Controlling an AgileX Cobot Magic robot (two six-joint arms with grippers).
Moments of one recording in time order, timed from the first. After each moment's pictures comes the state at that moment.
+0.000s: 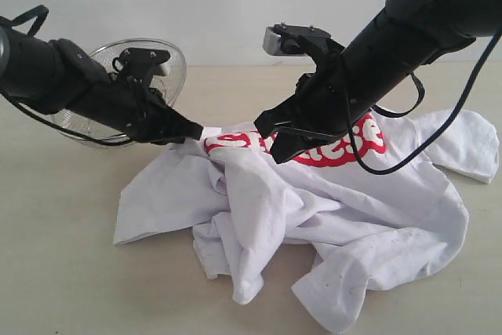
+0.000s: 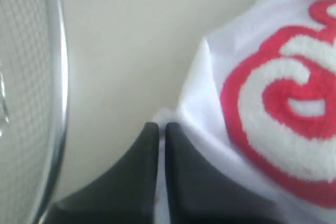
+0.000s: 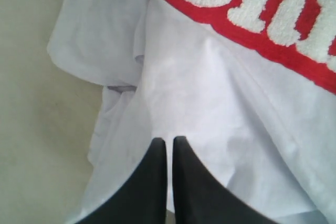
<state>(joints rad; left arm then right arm) -0.29 2.05 -1.22 -0.85 0.28 0.88 0.28 1.79 -1.25 0.64 0.81 -0.58</state>
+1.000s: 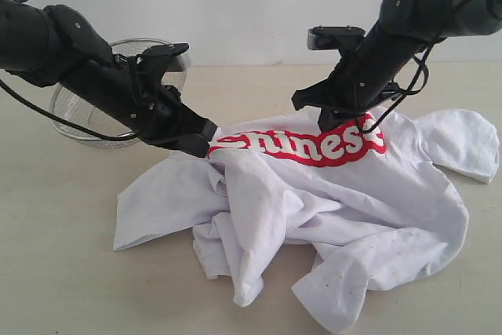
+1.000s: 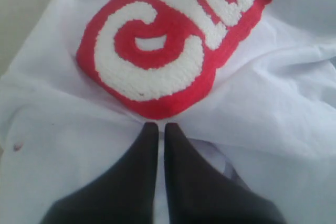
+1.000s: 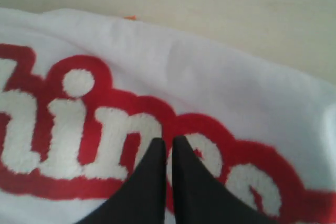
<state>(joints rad) -0.32 1.98 -1.27 -0.76 0.63 0.75 0.13 2.13 -1.58 0.32 0.74 -0.28</state>
